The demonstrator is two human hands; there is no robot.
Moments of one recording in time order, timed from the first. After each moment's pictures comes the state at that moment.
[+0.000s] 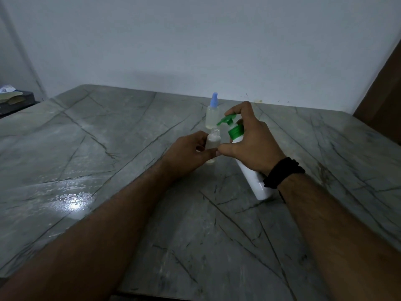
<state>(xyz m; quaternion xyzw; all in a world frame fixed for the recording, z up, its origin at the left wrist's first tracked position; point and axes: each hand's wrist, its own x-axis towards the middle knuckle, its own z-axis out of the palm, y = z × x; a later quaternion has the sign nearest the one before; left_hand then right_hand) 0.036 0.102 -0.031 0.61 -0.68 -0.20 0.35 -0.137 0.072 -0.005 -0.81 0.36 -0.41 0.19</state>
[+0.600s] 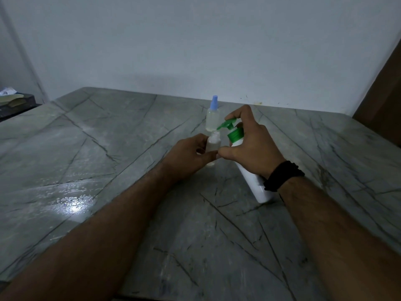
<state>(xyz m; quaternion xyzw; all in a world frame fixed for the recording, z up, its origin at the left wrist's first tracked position) 0.035 0.103 -0.030 0.61 -0.68 -0.20 0.35 -0.138 0.069 -0.008 -0.82 0.36 -0.41 0.19</state>
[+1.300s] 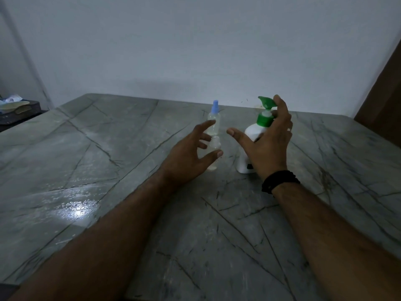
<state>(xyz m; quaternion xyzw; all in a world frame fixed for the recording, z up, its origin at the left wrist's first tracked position) 0.041 0.099 -0.036 0.57 -0.70 -0.10 0.42 -0.145 0.050 -0.028 -0.67 0.43 -0.60 0.08</state>
